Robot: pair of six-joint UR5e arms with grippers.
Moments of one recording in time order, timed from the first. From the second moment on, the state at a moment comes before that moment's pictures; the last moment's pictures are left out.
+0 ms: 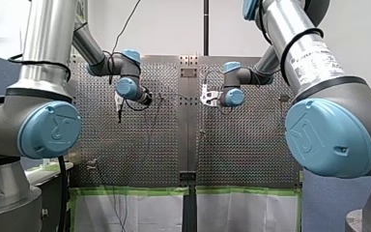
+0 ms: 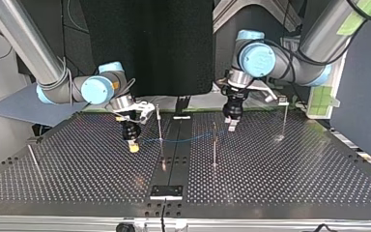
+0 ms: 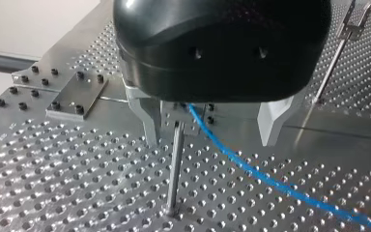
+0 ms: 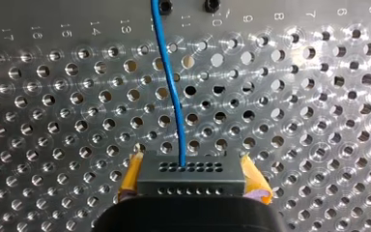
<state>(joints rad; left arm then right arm) -0.25 -1.74 -1.91 -2.70 -1.66 -1.68 2.06 -0.96 1.34 -0.39 1.47 1.65</state>
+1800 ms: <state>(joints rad) -0.35 -1.71 -1.91 -2.66 -1.68 -1.66 2.06 -0.96 1.34 -0.37 1.47 1.65</state>
